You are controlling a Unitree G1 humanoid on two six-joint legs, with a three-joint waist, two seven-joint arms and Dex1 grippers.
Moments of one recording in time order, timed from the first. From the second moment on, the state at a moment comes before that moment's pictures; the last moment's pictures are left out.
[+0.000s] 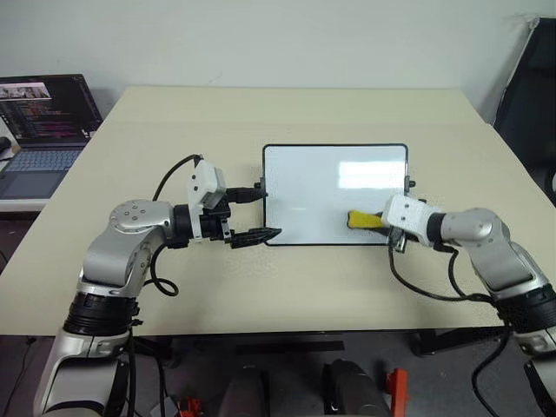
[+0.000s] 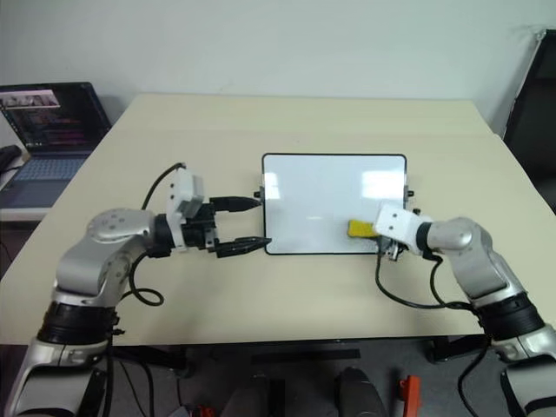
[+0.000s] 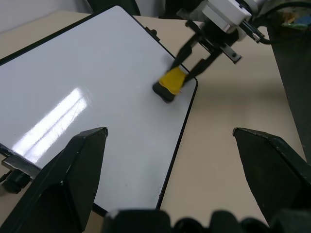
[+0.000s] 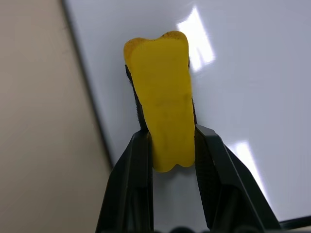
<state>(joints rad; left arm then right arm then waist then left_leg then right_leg) -0.51 0.67 -0.01 -0.07 -0.45 0.45 -1.12 -0.48 -0.78 0.28 -0.01 -0.10 0.27 0.93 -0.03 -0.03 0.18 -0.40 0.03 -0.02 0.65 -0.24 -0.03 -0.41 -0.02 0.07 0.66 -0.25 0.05</state>
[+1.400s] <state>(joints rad) -0.53 0.47 -0.20 -0.16 -0.47 0.47 -1.10 -0.60 -0.69 -0.23 0.54 0.10 0.65 0.45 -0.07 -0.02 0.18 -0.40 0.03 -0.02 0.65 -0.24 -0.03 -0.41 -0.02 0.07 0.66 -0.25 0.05</state>
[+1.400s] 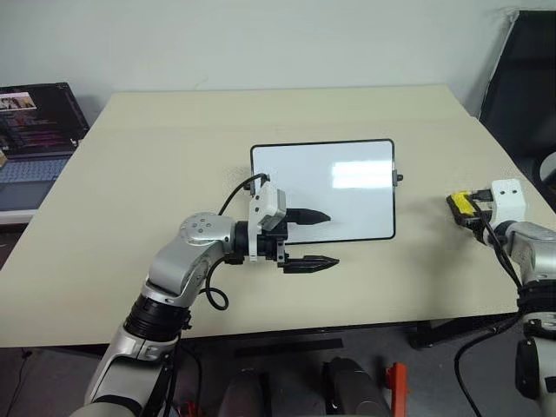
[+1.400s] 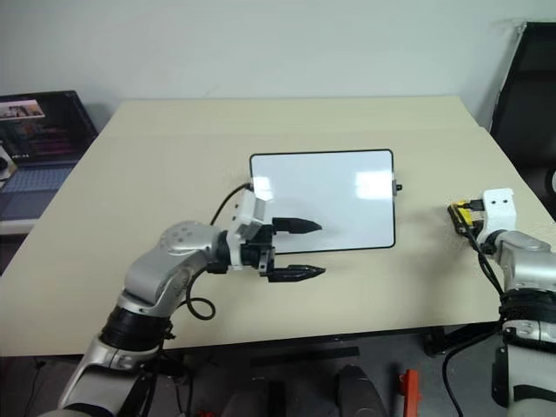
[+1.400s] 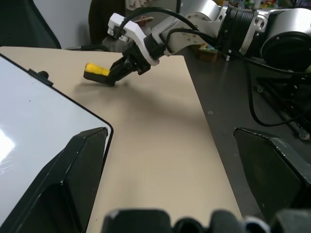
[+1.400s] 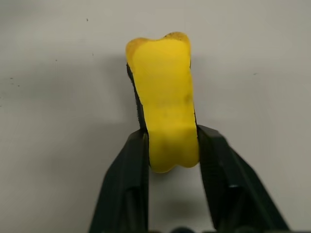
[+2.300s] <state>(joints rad) -0.40 0.70 0.14 0.18 -0.36 0.29 -0.97 -0.33 -0.68 -0.29 0.25 0.33 0.37 0.84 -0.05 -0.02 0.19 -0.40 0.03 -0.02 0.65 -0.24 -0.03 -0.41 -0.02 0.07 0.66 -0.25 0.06</state>
